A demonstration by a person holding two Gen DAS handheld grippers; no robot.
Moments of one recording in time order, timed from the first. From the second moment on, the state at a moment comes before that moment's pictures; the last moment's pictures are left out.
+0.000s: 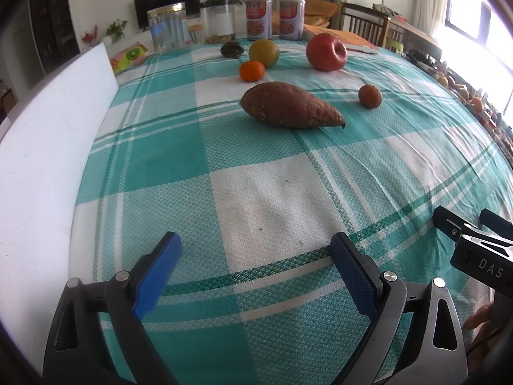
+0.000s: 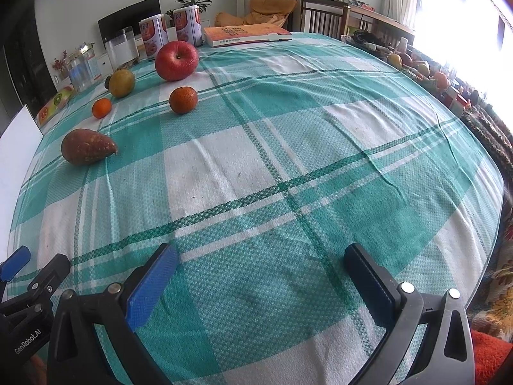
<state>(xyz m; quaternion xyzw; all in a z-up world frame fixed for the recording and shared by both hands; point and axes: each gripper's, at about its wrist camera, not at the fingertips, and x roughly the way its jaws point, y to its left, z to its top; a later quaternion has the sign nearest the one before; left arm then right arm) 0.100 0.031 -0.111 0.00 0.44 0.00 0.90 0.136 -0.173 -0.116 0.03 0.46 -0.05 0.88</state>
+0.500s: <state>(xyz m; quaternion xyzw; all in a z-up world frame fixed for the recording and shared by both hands) 0.099 0.031 -0.112 0.00 0.44 0.00 0.90 0.124 -0.197 -0.105 0.12 0.45 -0.02 0.88</state>
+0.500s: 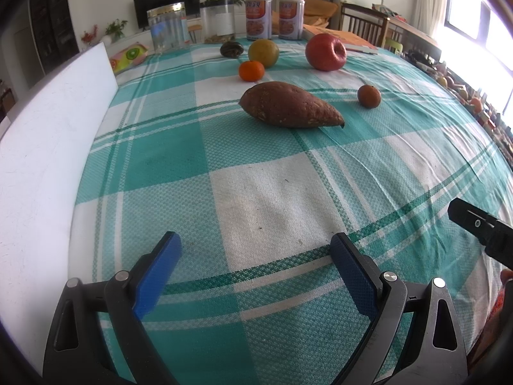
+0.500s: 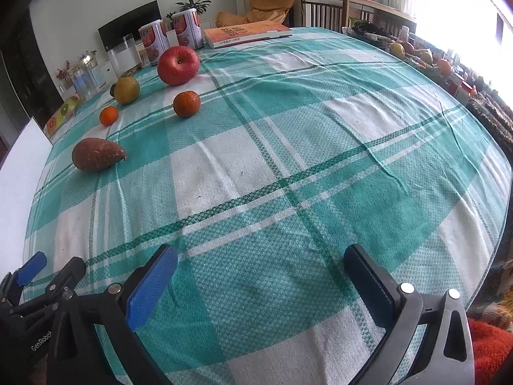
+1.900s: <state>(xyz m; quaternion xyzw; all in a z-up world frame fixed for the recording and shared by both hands) 0.148 0.027 -0.095 -0.03 0.49 -0.06 0.87 0.122 -0.208 -0.104 0.17 0.43 -0.01 0.88</state>
